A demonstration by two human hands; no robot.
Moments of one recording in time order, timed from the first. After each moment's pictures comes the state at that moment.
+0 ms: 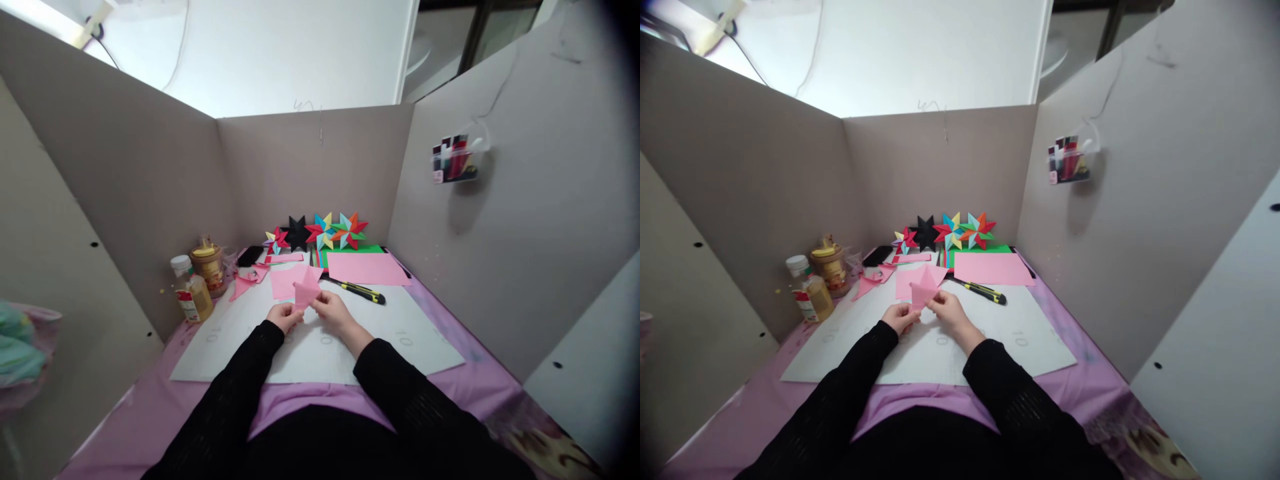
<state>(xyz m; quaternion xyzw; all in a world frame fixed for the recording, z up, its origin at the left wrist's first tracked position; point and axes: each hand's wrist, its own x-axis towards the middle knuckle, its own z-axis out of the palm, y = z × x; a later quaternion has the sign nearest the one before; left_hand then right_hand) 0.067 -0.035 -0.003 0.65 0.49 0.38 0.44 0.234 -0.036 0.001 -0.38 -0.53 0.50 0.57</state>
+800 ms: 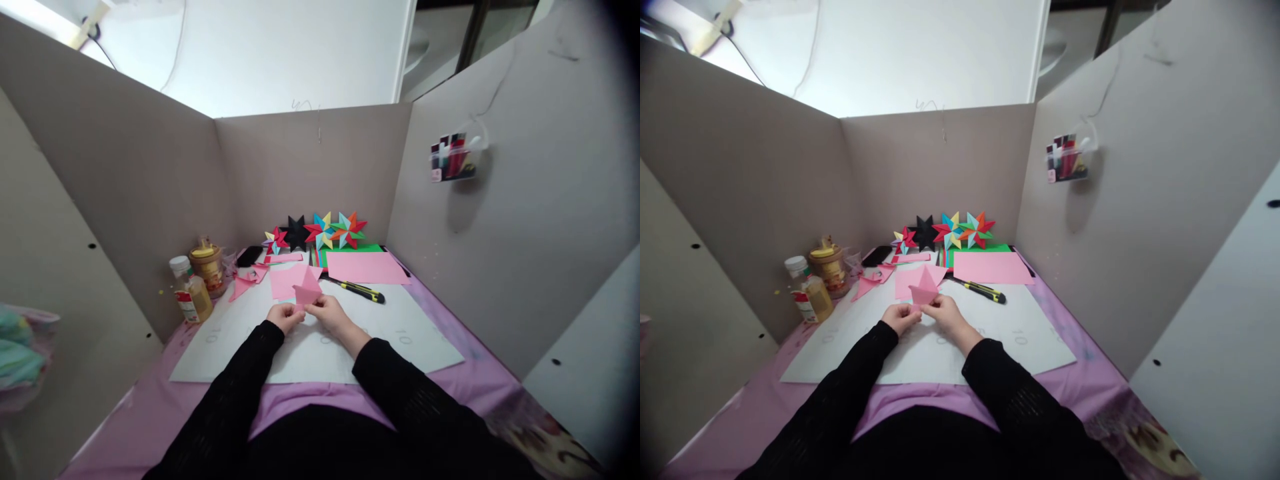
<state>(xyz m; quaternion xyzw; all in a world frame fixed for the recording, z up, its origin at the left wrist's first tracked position) 0.067 -0.033 -0.005 0.67 0.46 0.41 0.42 0.228 -0.037 -0.003 -0.38 -0.56 0.47 0.57</state>
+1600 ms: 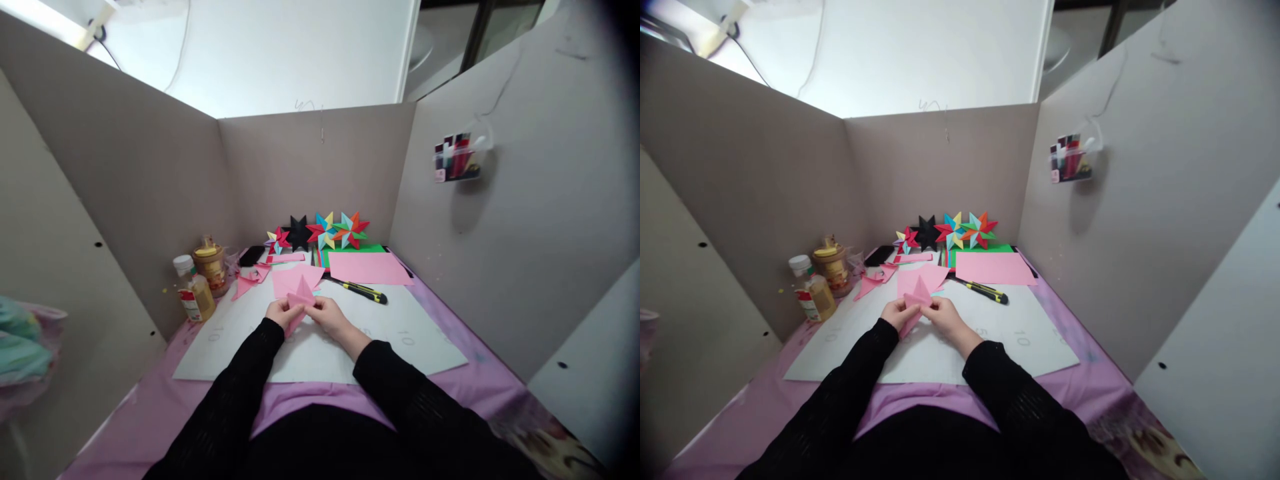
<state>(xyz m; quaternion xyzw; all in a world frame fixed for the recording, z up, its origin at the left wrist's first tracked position) 0.068 -0.037 0.007 0.59 0.46 0.49 0.45 0.221 -0.045 0.001 -0.37 -0.60 0.47 0.53</state>
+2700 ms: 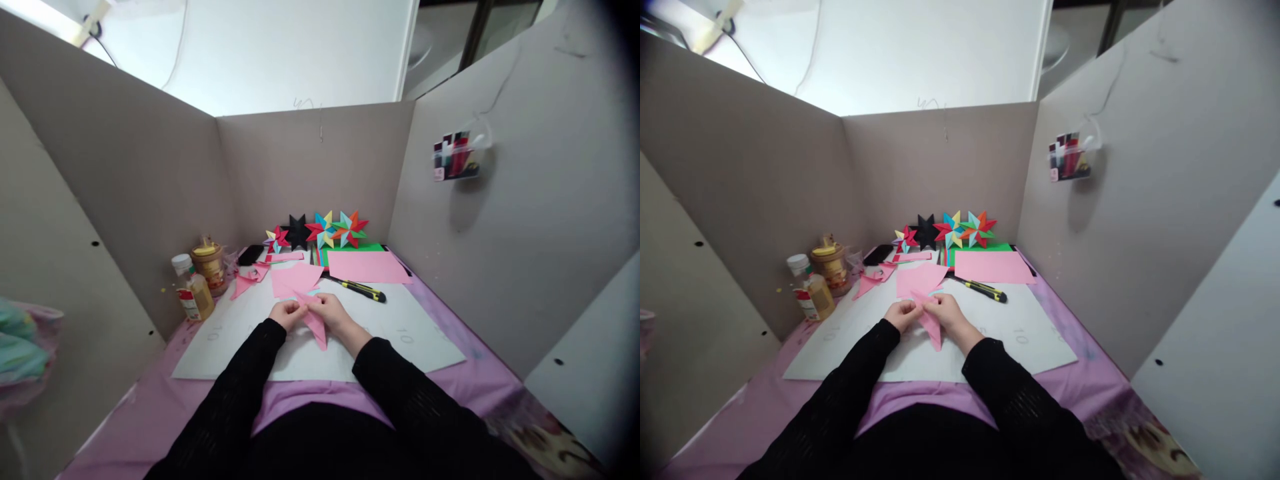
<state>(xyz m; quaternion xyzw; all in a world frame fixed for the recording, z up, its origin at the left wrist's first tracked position) 0.068 -0.033 0.001 0.63 0.46 0.44 0.45 0.227 -0.039 -0.002 -0.40 -0.53 0.51 0.55</state>
